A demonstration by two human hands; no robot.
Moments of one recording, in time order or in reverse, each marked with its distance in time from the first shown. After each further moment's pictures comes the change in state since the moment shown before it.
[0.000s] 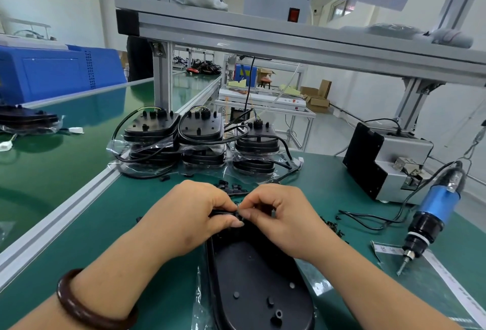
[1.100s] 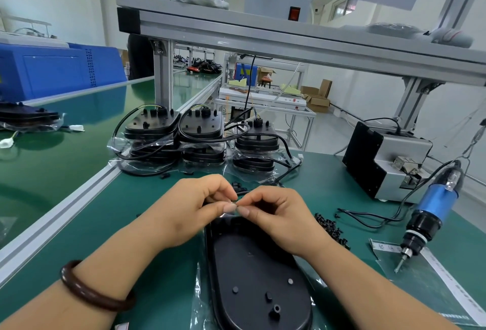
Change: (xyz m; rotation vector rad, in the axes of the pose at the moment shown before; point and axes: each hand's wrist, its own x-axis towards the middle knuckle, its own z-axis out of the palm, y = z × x) left_hand 0.001 -0.010 0.004 -0.357 -0.050 -0.049; right_hand -0.004 0.011 0.011 0.395 0.003 0.112
